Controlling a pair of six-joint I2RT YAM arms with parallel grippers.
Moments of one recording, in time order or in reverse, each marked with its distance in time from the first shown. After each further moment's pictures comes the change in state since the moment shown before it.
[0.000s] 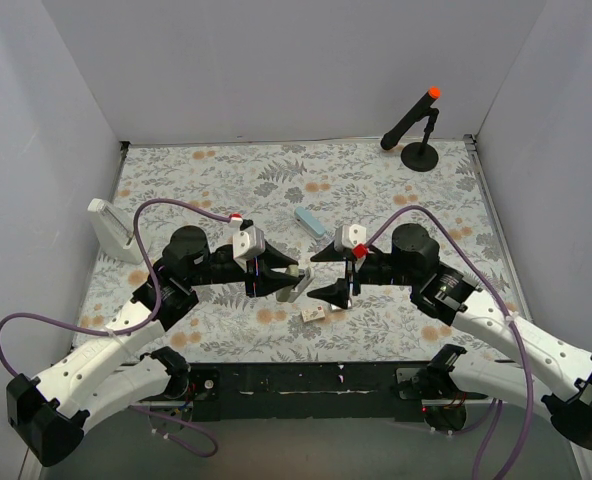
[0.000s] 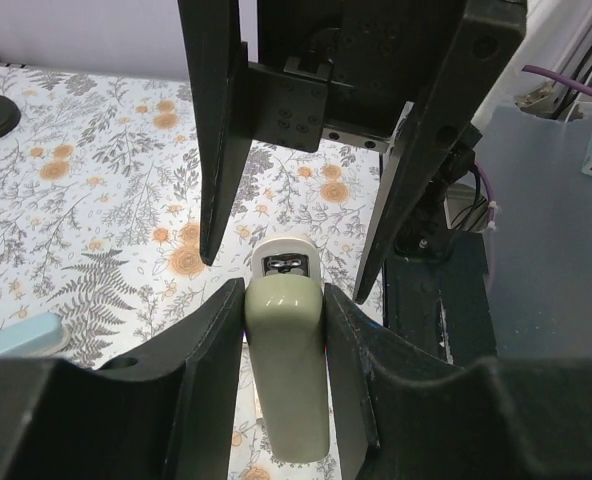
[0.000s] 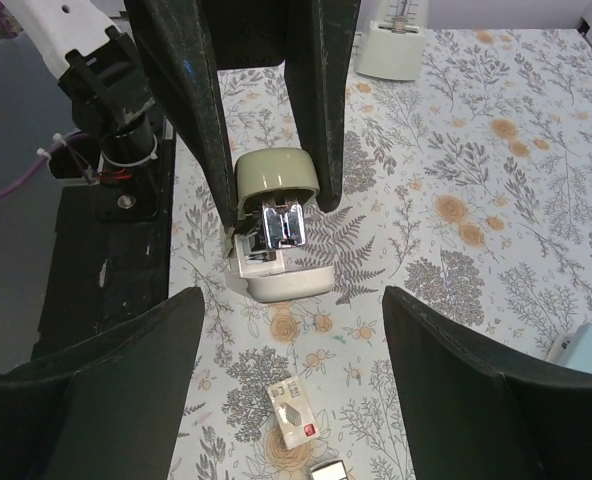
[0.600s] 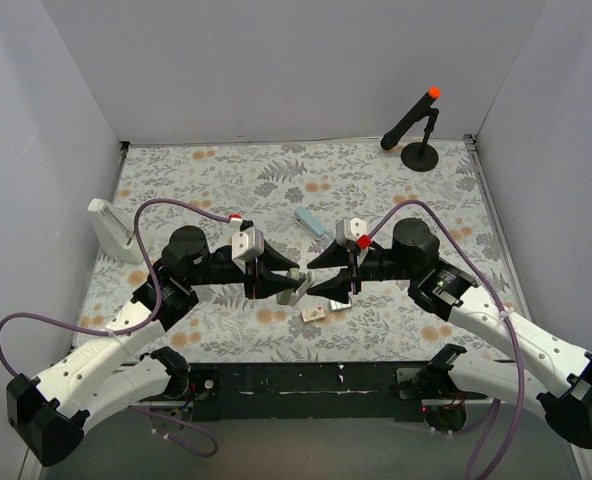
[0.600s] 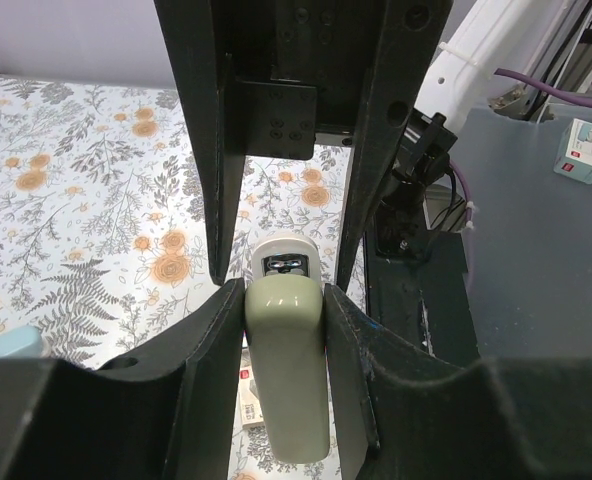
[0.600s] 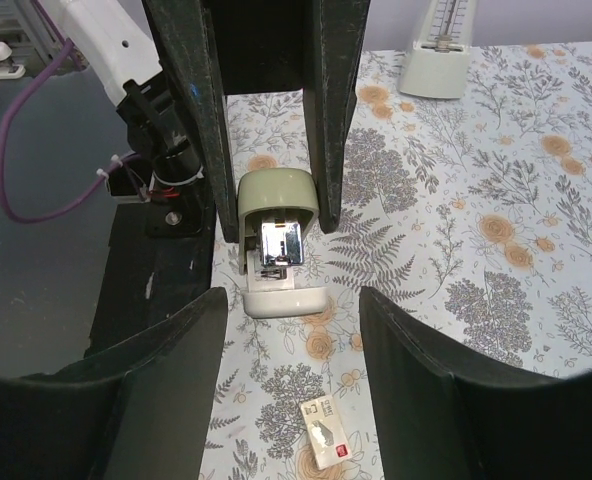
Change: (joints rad) left arm 0.000 0.000 0.000 0.020 0.049 -0.022; right arm -0.050 0.031 0.001 0.069 -0.152 0.098
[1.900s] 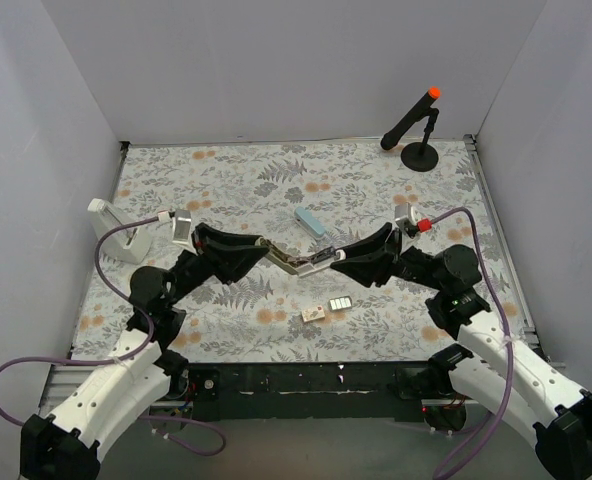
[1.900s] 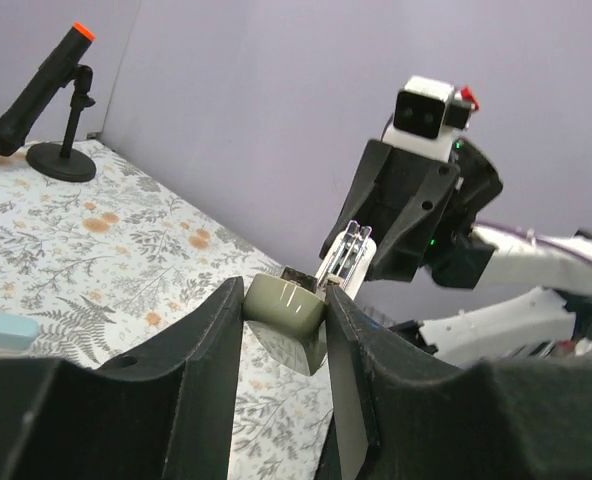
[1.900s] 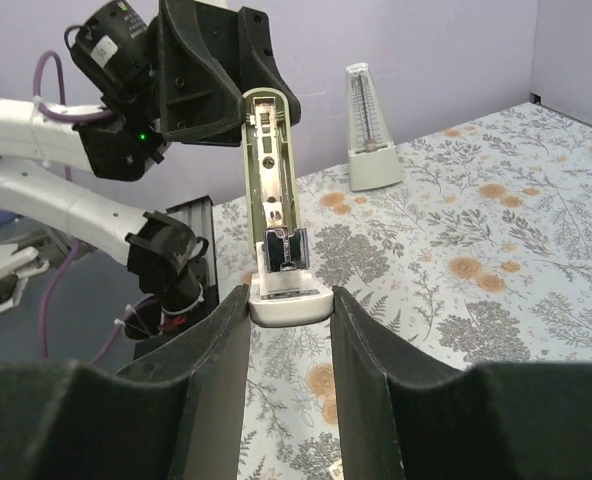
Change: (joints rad) left arm 0.259 -0.177 -0.320 0.608 -0.231 -0.713; right arm -0.257 -0.164 -0.255 0.495 -0.021 0.502
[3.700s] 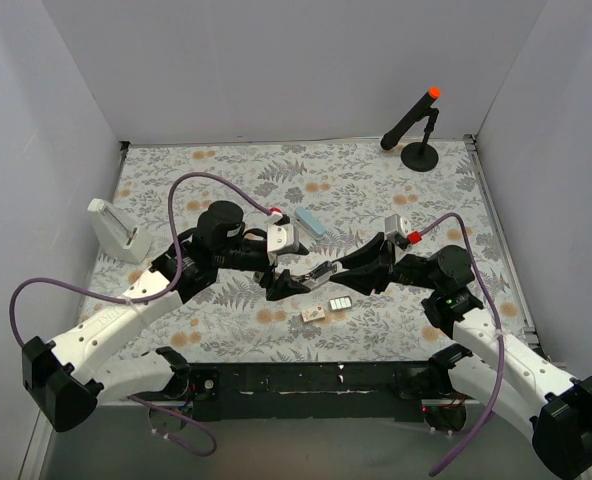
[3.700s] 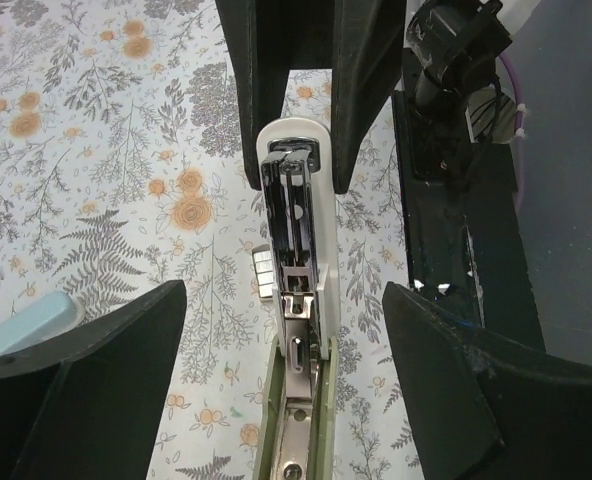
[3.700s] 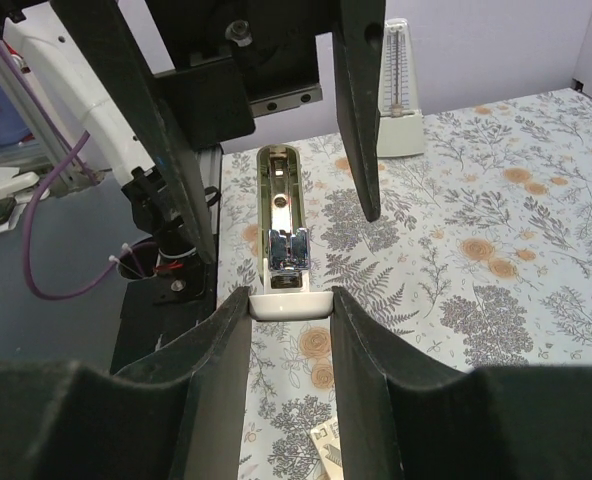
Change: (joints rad) left arm -0.319 0.396 0.568 -0.962 0.173 1.020; right arm -0.011 0.041 -0.085 0.123 -0.124 -0.058
